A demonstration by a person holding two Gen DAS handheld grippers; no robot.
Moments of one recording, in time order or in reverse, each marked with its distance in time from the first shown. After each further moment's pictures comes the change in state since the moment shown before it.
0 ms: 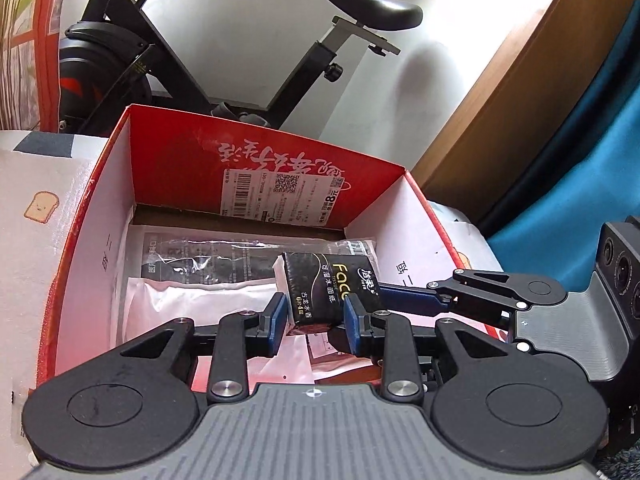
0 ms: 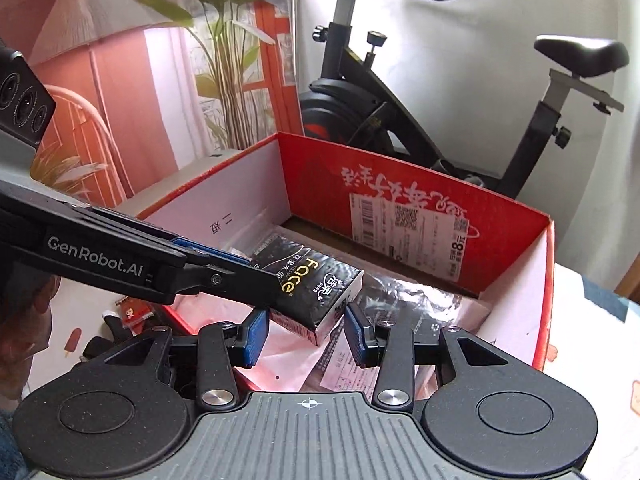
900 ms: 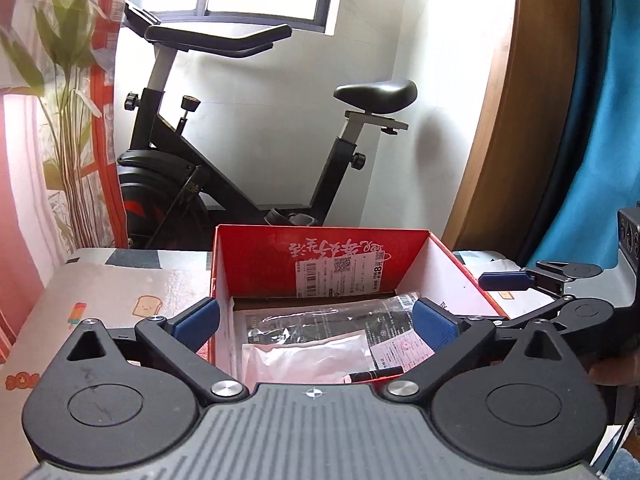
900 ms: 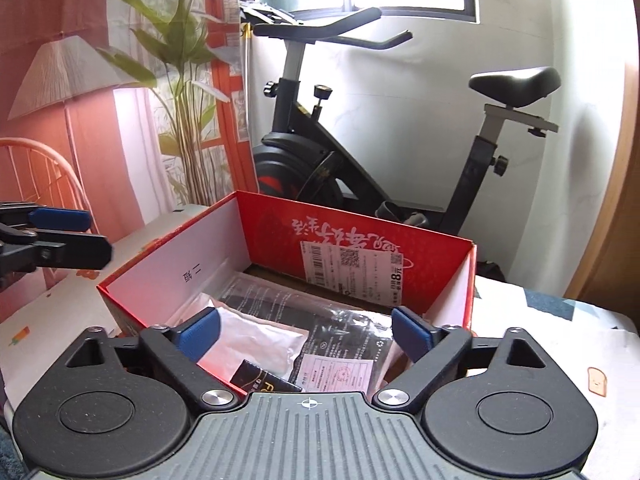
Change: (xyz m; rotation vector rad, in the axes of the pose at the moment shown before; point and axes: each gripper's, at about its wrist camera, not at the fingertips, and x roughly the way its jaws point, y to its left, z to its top) left arm -0.104 -0.008 -0.018 0.199 -0.277 0.195; right arm -0.057 0.002 -0.007 0.068 -0.174 -0.143
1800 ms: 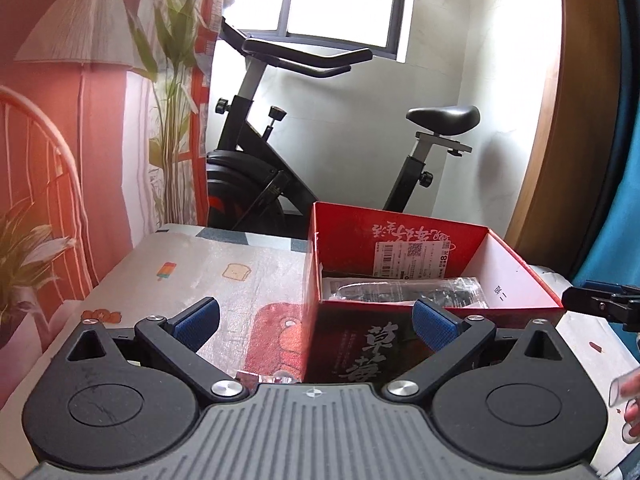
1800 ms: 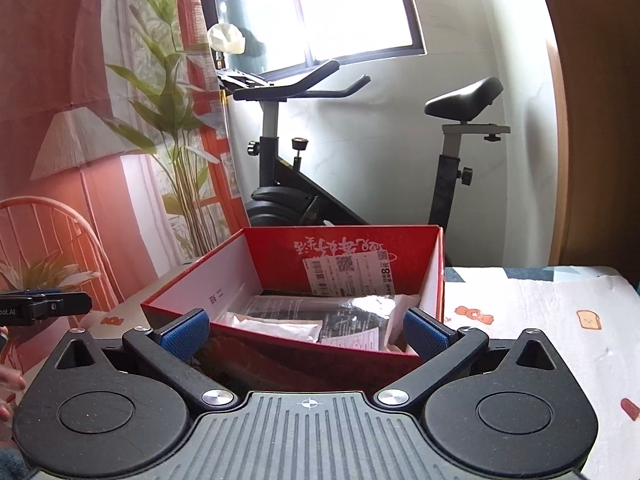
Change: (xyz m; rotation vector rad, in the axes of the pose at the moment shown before) left arm -0.067 0.022 -0.067 -0.093 -0.085 0.204; right arm -0.072 0.011 -0.067 0.156 -0.187 -0.017
